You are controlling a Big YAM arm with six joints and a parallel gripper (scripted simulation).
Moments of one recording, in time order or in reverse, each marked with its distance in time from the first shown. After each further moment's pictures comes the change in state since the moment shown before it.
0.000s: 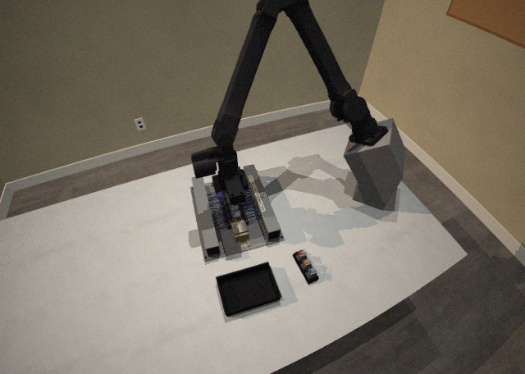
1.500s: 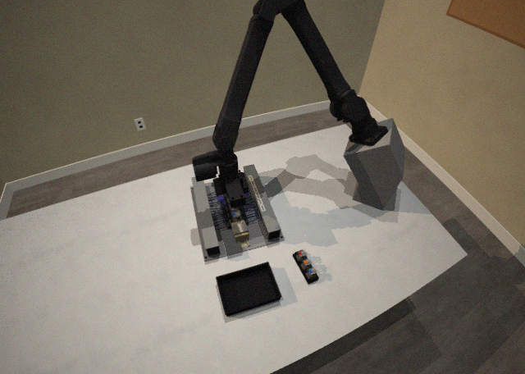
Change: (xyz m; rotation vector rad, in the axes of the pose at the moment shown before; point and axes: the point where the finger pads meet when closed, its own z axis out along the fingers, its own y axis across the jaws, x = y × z) arm 0.001 0.001 0.016 -0.004 0.002 0.006
